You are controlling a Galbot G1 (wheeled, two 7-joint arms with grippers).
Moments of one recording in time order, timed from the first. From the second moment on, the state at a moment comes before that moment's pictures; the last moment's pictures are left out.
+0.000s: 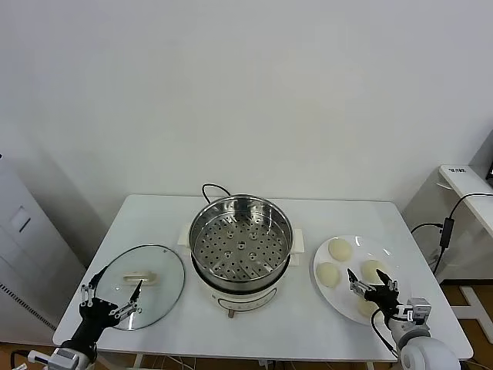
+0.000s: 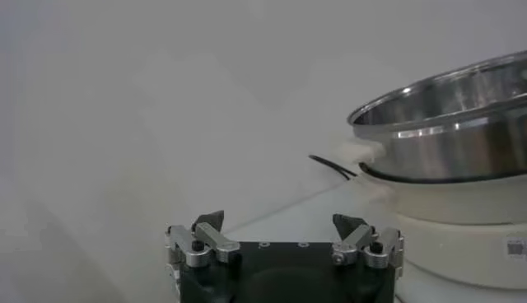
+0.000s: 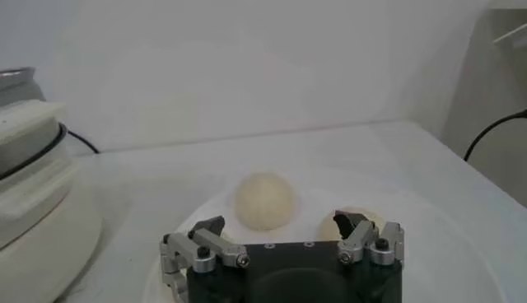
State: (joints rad) left arm 1.65 -1.37 -0.84 -2.03 0.06 -0.10 0.32; right arm -1.41 1.15 0.69 1.72 0.54 -0.22 -0.09
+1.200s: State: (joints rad) left arm 1.66 -1.41 -0.82 -2.04 0.07 -0.17 0.32; right arm -0.89 0.52 0.41 1.48 0.09 0.01 -0.90
